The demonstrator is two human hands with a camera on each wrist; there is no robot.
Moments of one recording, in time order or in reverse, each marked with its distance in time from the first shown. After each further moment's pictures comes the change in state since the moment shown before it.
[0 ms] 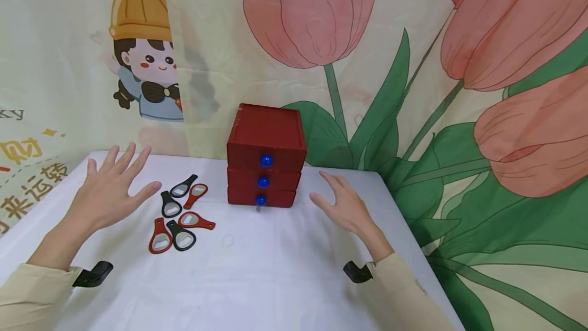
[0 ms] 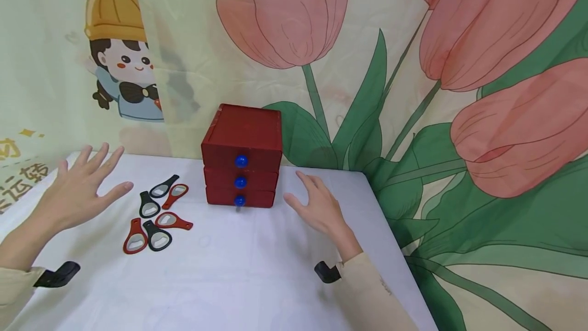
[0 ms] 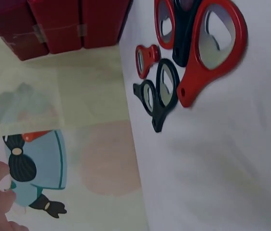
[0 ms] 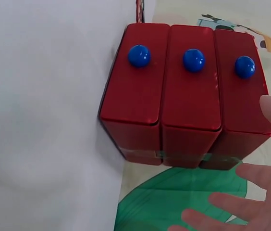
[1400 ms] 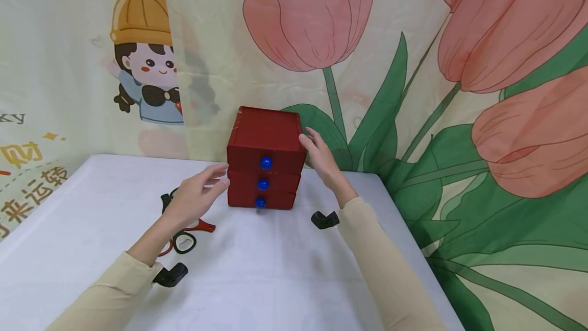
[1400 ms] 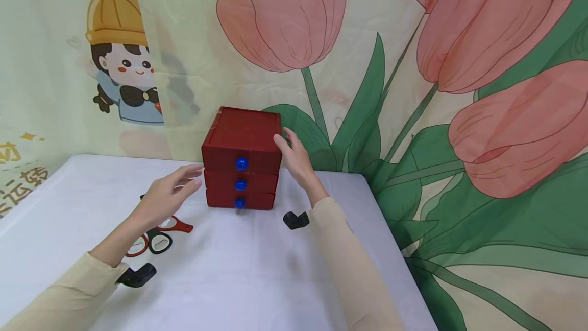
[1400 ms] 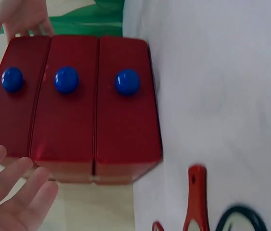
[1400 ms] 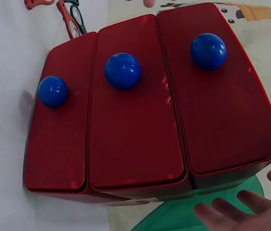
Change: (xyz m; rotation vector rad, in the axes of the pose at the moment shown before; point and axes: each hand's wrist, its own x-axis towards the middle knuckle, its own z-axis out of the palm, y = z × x) left_hand 0.034 0.133 0.040 -0.662 -0.085 -0.055; right_hand 0.106 -0.047 -0.011 0.690 -0.017 0.055
